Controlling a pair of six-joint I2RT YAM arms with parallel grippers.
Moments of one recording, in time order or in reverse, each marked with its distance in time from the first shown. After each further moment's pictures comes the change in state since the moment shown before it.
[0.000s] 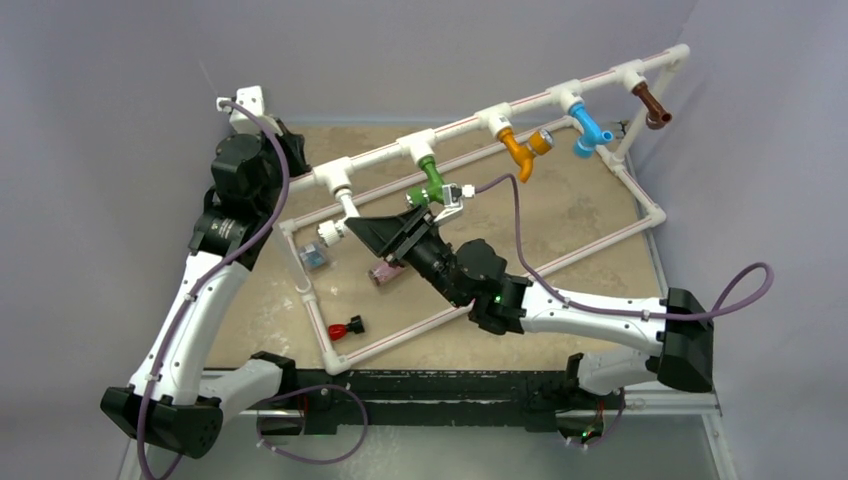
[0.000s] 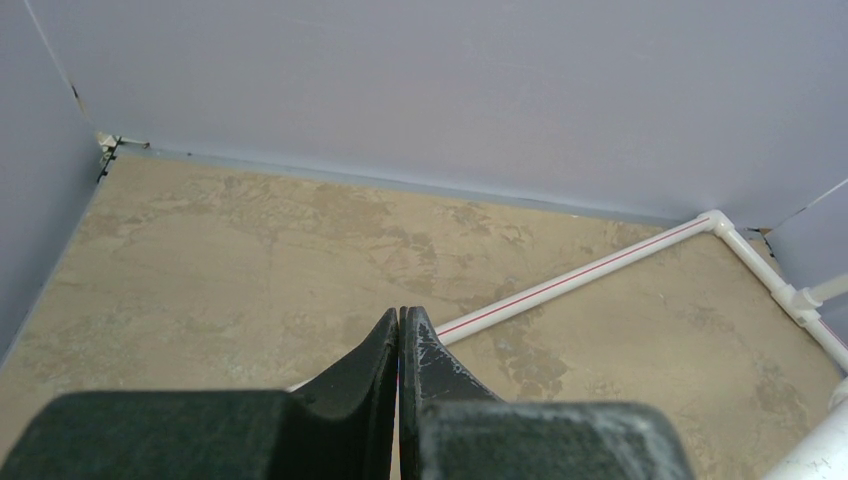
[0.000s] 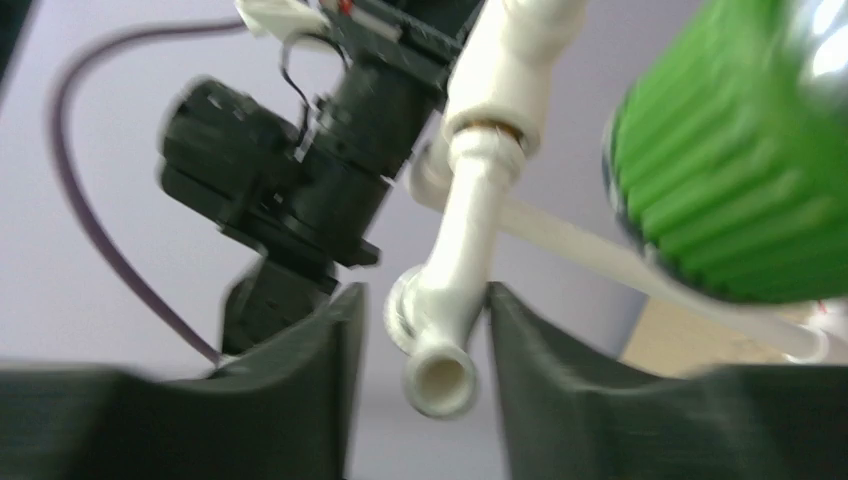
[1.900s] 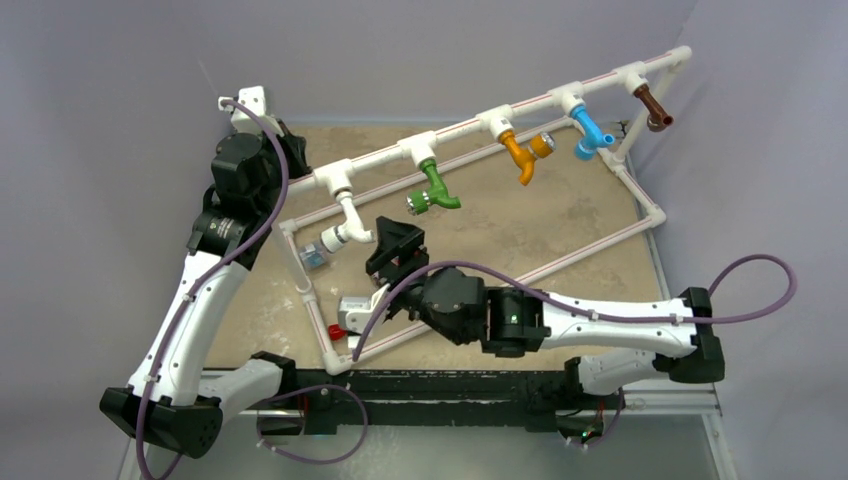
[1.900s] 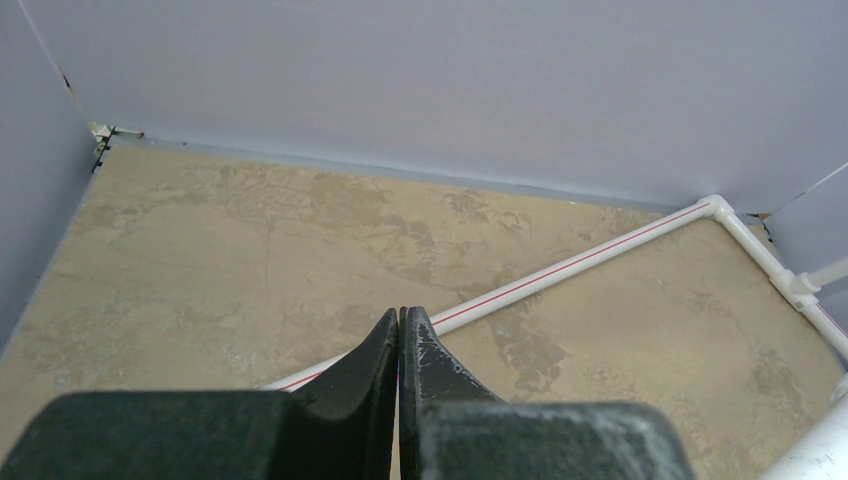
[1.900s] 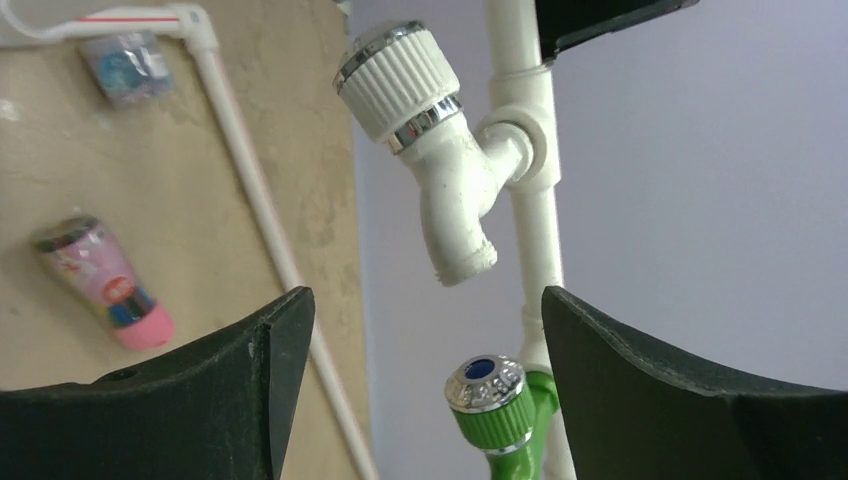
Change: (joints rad) left arm -0.007 0.012 0.019 -0.043 0.017 0.000; right arm 0.233 -0.043 0.272 -0.716 0.142 -2.266
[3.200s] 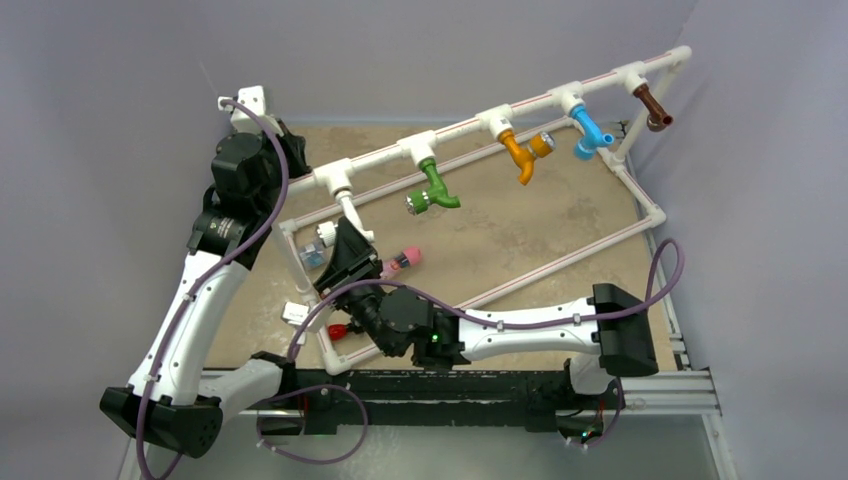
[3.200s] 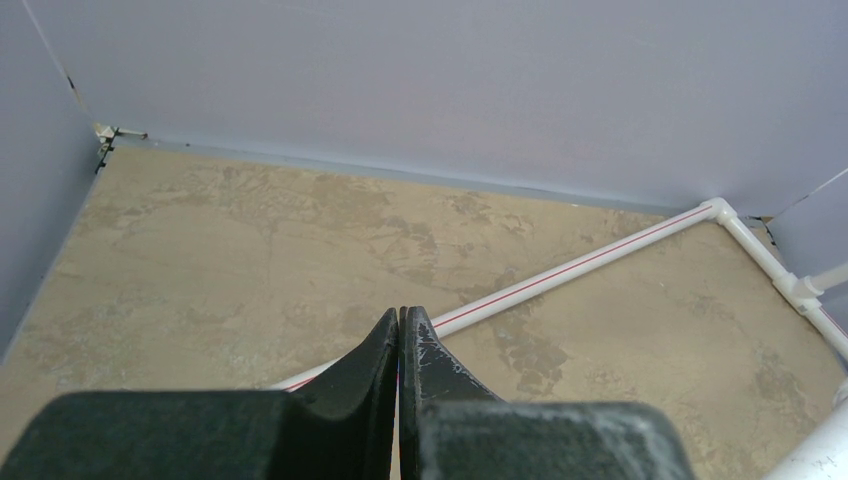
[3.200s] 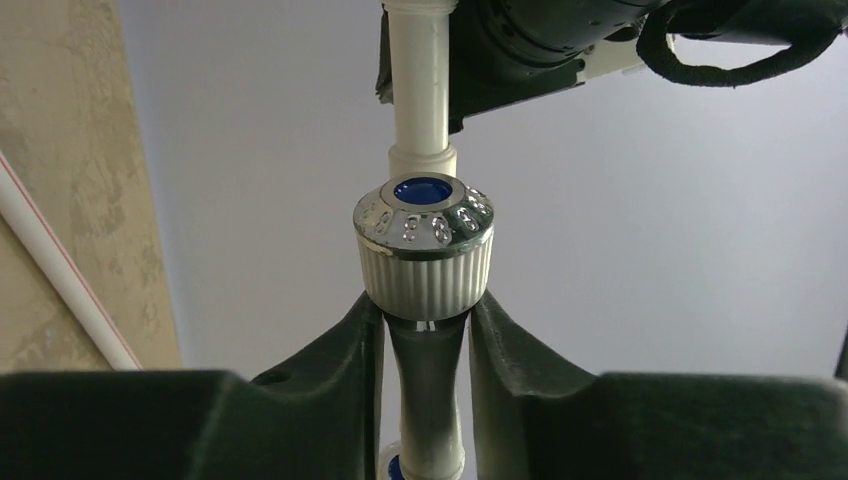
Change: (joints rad) left arm 0.000 -0.008 -0.001 0.002 -0.002 0.000; right arm 0.042 0.338 -0.029 0.752 0.253 -0.621
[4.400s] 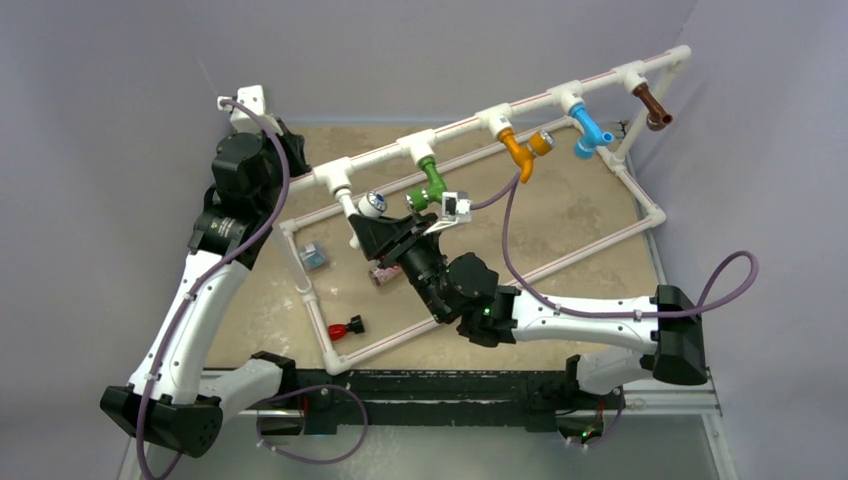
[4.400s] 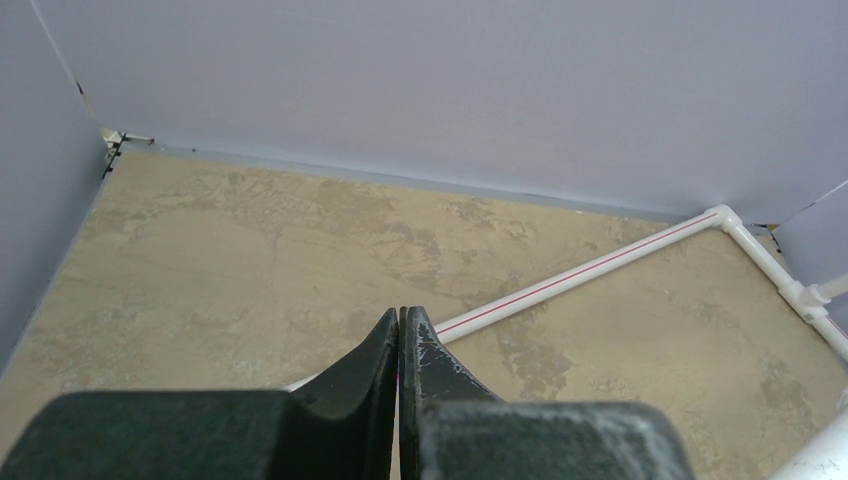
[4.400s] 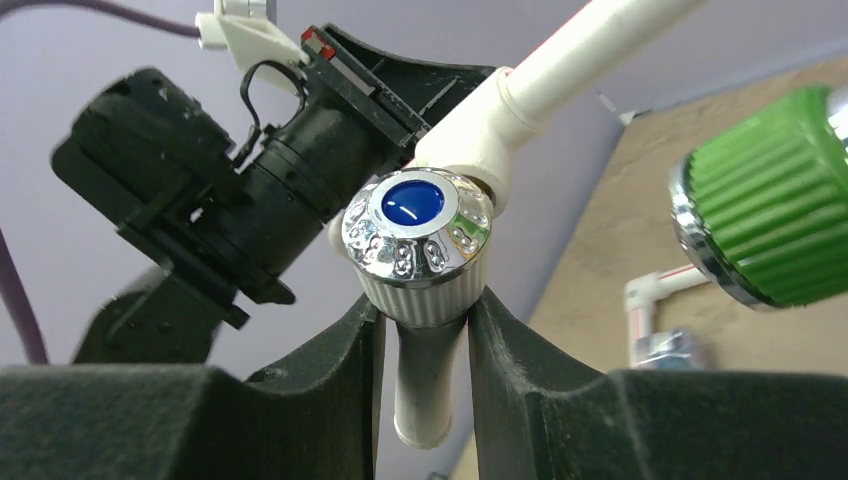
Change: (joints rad) left arm -0.002 0.000 -0.004 0.014 -0.010 0.001; right arm -0.158 -0.255 -0.169 0.026 -0.070 2.366
